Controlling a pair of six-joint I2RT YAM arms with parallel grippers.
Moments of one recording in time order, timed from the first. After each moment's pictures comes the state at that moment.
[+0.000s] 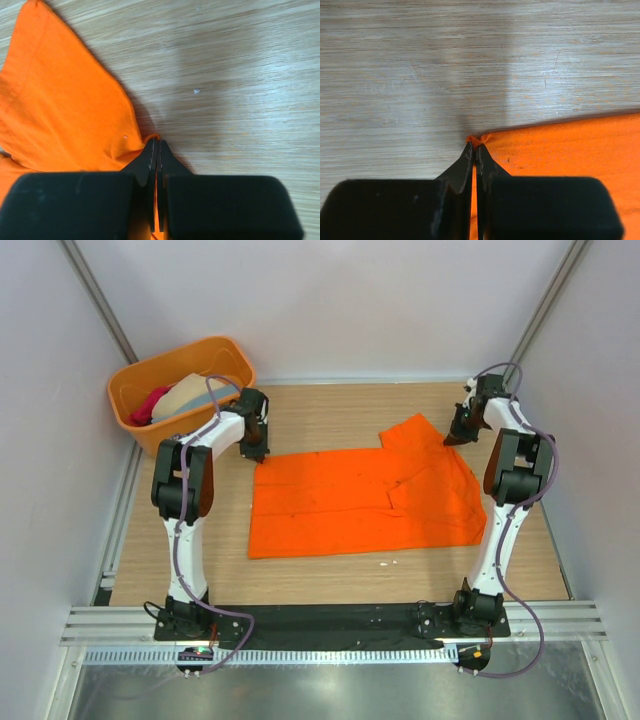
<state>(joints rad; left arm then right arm) -0.24 2.16 1.65 -0.65 -0.04 -0.24 -0.20 2.28 1.83 -0.68 -0.27 0.12</state>
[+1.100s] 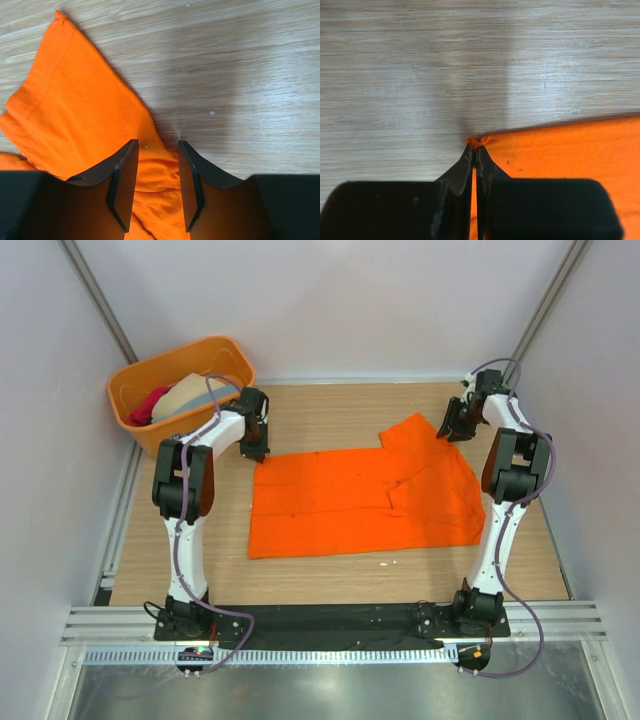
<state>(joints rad) -0.24 2.17 1.67 -0.67 -0.04 -0.24 -0.18 2.33 1.92 -0.70 -0.30 0.12</state>
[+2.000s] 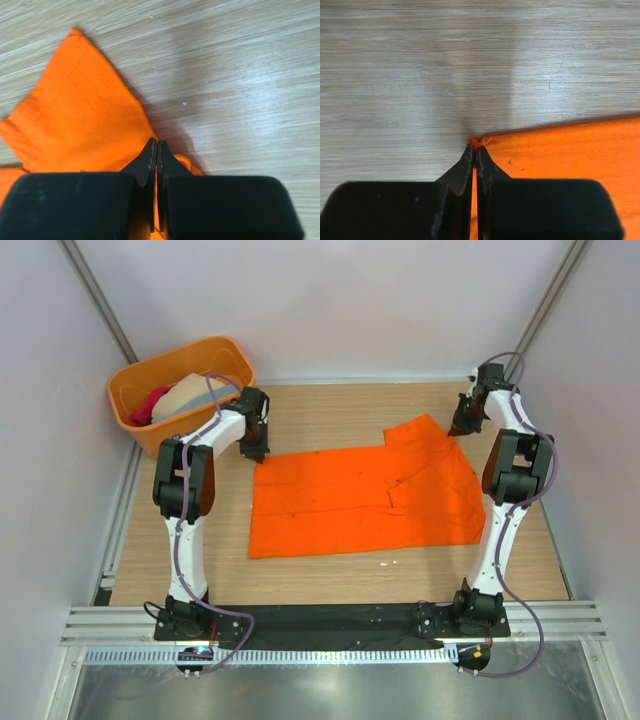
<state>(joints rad) -0.24 2.18 1.68 -0.69 -0.05 -0.25 -0.18 2.30 1.95 -0.74 -0.16 0.16</state>
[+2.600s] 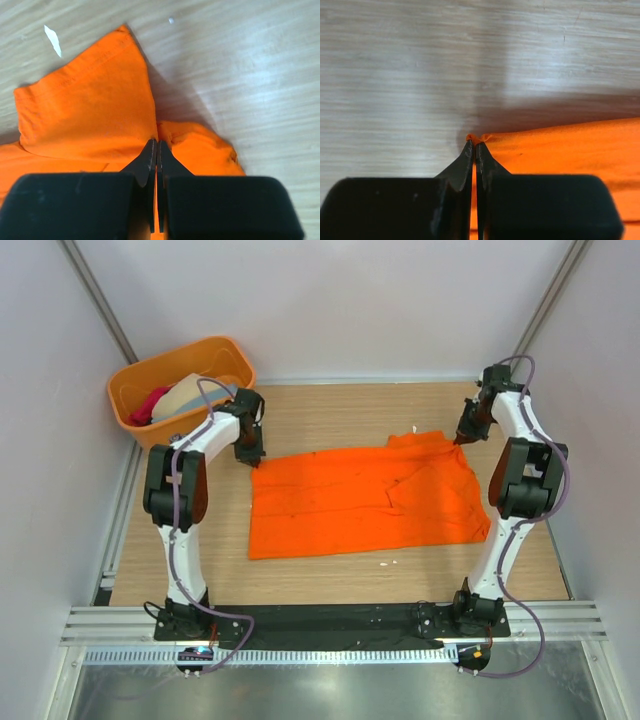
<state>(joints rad) -0.23 2.08 1.61 -0.74 -0.06 -0.31 -0.18 2.11 1.80 -0.84 -0.12 0.21</state>
